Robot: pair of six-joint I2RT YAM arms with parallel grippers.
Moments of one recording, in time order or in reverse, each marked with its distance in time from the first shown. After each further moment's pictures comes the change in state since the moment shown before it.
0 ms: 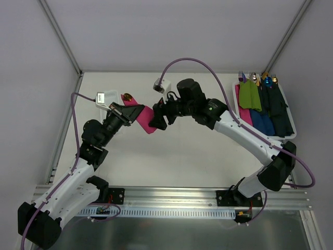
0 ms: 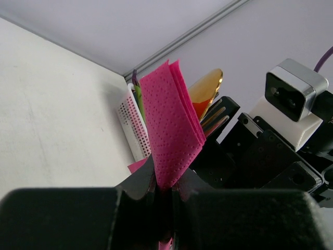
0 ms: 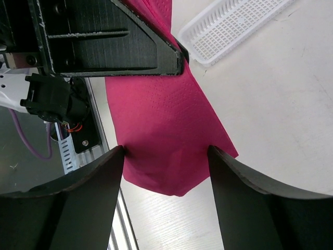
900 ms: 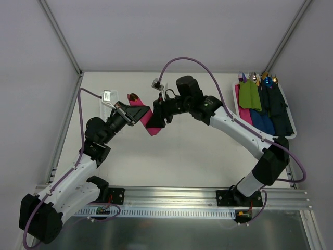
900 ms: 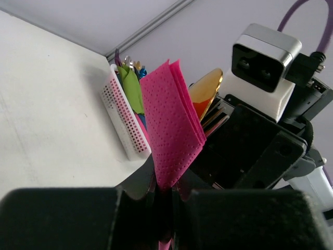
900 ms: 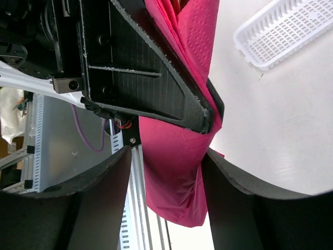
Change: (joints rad) left arm 0.000 0.076 0.000 0.087 0.123 -0.032; right arm -0.049 0.071 -0.002 0.085 -0.279 0.133
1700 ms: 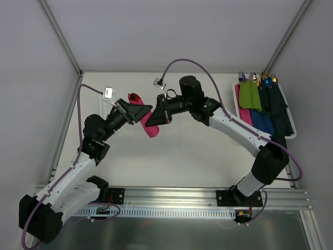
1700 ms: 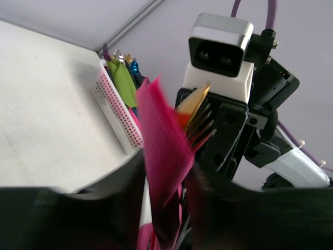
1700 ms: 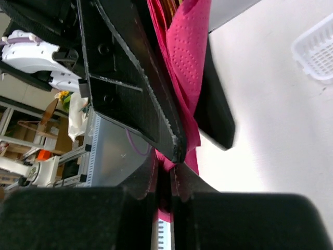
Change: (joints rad) left arm 0.000 0.011 0.052 -0.018 0.078 0.029; right arm -0.043 0.011 -0.082 0.242 -0.230 0.238
